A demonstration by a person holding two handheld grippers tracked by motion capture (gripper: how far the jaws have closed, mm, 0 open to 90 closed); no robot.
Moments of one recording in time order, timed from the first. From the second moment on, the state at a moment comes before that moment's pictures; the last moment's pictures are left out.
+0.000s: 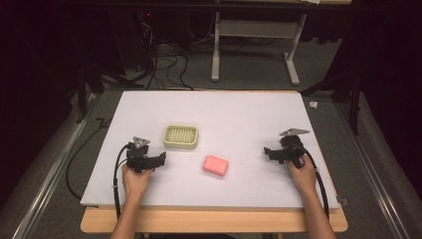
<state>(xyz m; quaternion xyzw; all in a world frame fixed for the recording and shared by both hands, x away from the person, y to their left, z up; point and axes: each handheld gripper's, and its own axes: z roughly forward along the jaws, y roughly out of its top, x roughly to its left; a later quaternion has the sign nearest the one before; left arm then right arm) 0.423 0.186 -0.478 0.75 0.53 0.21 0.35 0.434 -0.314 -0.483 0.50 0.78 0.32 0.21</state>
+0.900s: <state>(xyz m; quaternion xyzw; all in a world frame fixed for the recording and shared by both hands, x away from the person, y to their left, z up) 0.405 0.162 -0.451 0.76 0.48 0.20 0.39 0.434 -0.314 -0.483 0.50 0.78 0.32 0.21</state>
